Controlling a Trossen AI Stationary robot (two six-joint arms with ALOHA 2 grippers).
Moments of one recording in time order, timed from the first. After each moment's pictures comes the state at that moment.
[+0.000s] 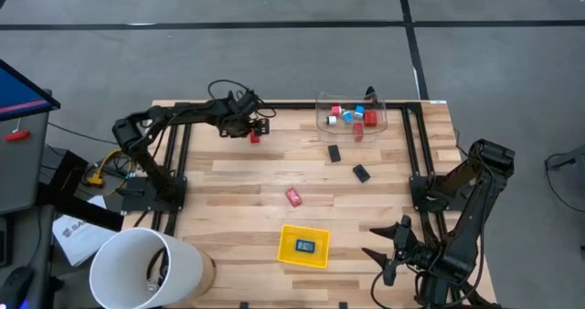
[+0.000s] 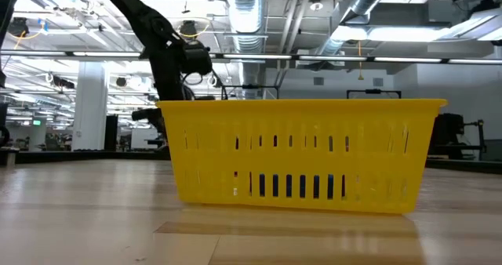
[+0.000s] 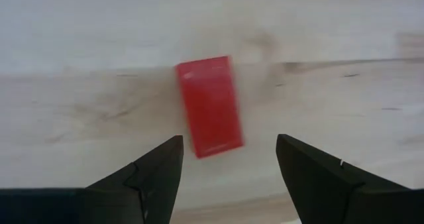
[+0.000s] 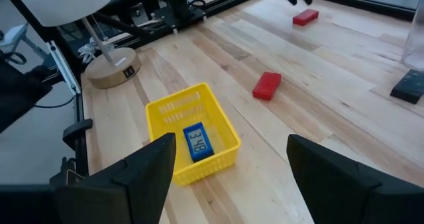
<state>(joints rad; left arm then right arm) 0.63 1.68 1.03 -0.53 -0.07 -0.90 1.14 1.56 1.12 -1.00 1.16 1.67</state>
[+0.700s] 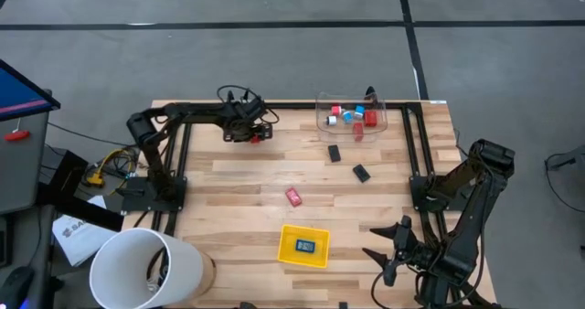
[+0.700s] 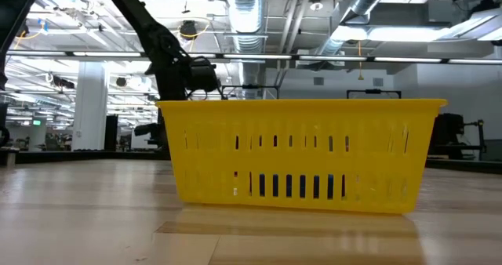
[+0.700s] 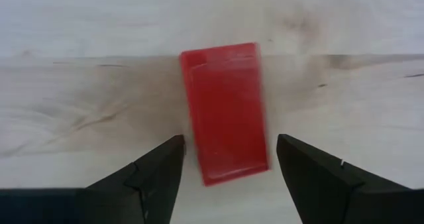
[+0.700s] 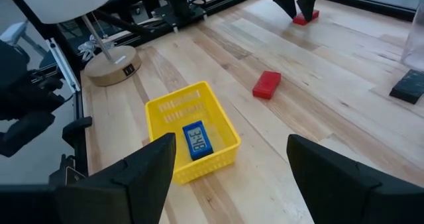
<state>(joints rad) 0.63 1.81 1.03 -0.47 -0.07 -0.93 1.14 1.56 1.12 -1.00 1.15 1.67</state>
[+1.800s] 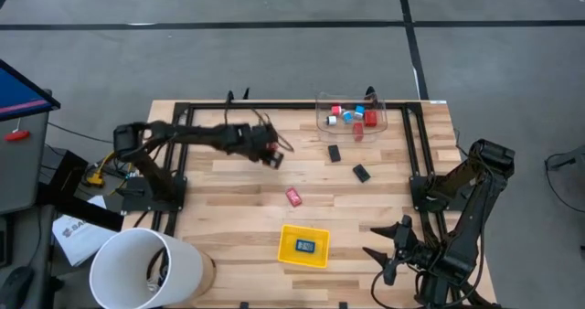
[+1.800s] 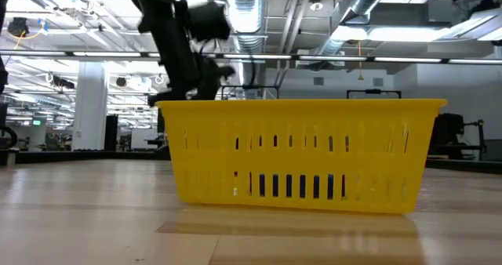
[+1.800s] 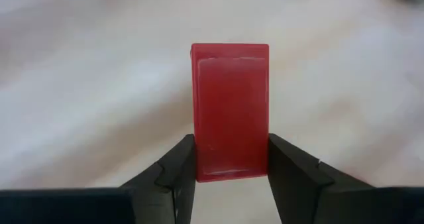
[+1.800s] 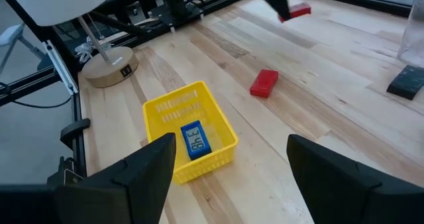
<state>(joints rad) 0.29 1.65 1.03 -0.50 -0.15 -0.77 1.14 1.56 1.12 -1.02 1.15 1.70</state>
